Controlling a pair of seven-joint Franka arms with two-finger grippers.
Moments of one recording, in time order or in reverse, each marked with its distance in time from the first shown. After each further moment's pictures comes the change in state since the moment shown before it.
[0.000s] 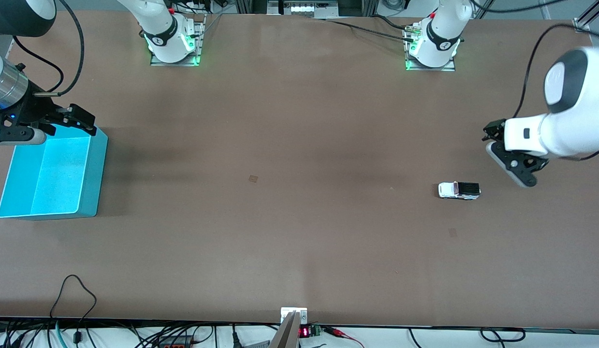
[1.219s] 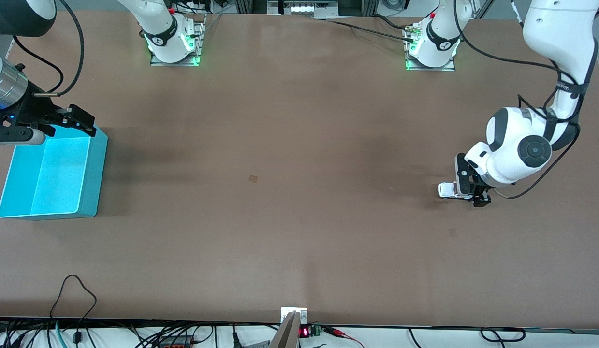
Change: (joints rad) left arm 0.032 0.222 -0.005 -0.289 0.115 0.700 0.564; right arm 0.000 0.000 0.000 -0.001 0.000 0.012 0.000
